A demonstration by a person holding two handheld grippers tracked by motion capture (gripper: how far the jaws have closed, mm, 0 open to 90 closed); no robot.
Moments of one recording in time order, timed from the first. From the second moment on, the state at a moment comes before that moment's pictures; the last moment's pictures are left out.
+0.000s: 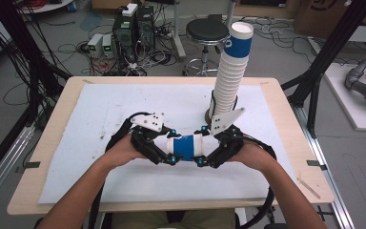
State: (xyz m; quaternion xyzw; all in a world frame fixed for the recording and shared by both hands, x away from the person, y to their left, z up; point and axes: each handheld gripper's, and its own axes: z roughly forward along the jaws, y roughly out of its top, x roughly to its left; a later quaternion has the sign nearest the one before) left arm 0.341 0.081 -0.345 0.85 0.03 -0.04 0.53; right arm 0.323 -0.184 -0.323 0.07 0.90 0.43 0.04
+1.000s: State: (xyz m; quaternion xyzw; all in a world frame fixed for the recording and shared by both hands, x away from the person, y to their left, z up) left arm 0.337 0.104 -0.381 0.73 0.06 -0.05 0.68; right arm 0.322 -0.202 -0.347 0.13 0.79 0.60 0.02
